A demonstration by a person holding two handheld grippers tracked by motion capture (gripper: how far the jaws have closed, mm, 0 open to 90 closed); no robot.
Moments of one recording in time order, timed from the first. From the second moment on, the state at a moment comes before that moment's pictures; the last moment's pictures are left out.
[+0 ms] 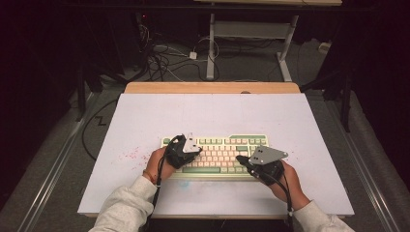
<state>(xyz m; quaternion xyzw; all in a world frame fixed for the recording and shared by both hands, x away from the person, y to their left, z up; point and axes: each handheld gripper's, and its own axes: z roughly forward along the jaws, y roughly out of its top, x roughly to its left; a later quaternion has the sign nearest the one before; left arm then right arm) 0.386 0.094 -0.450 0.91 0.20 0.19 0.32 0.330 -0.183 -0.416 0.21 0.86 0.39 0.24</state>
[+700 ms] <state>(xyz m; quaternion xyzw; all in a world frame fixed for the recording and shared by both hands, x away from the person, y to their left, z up) 0.377 0.101 -0.437 0.90 0.20 0.21 0.34 0.329 -0.185 -0.414 0.21 0.86 0.39 0.25</state>
